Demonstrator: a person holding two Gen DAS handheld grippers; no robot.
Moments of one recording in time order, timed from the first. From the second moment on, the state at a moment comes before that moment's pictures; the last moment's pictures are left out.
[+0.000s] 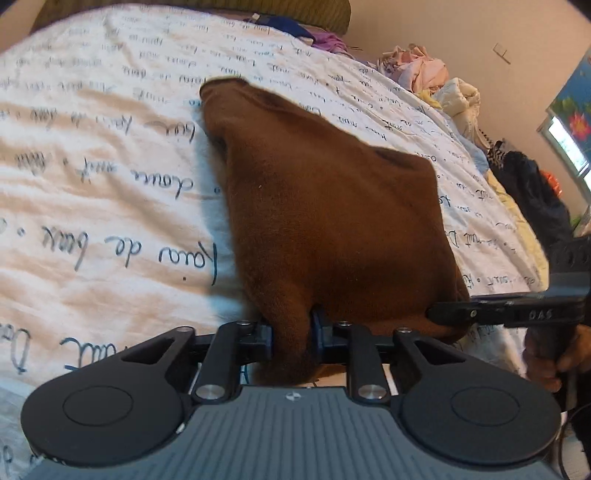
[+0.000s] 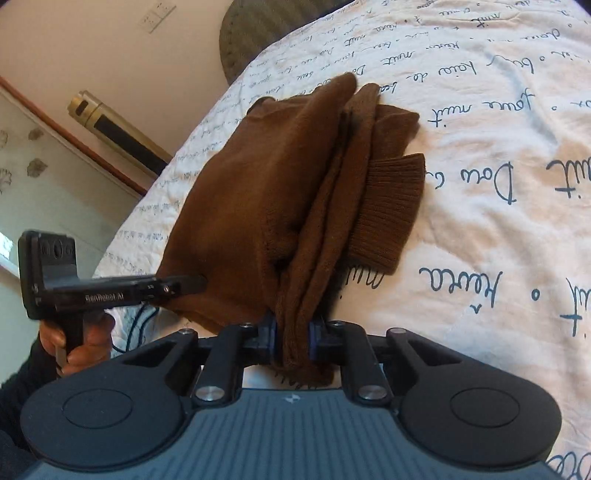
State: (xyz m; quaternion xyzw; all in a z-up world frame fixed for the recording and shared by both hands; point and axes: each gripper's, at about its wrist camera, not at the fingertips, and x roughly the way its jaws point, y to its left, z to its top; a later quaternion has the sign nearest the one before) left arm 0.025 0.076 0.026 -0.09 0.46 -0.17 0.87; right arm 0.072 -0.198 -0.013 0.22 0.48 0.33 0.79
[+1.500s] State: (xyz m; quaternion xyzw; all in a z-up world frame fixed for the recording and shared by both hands) left arm 0.032 0.013 0.028 0.03 0.35 -0.10 0.93; right arm 0.202 -0.083 0.036 0.06 0.42 0.27 0.86
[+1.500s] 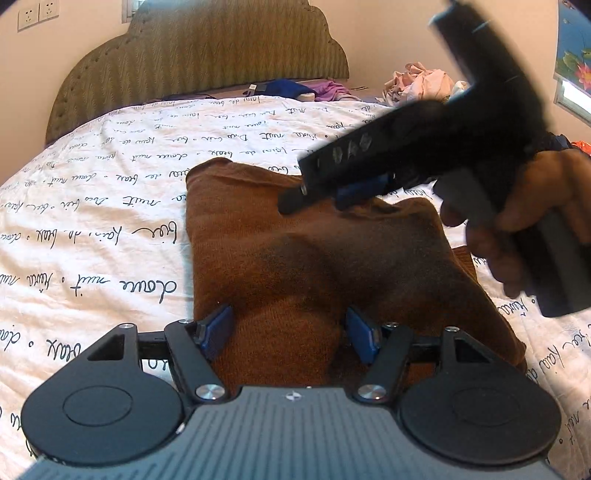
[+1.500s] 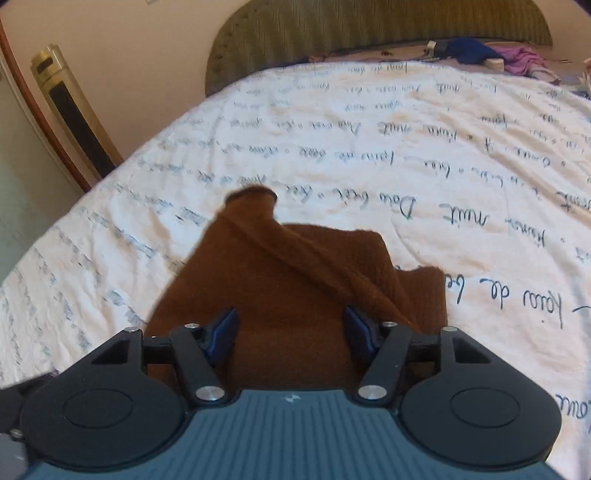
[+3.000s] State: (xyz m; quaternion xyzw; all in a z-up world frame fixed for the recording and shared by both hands) left arm -0.049 0.016 -0.001 0.16 0.29 -0.06 0.94; right arm 0.149 -0.218 -0.003 0.25 0.45 0.27 0.81
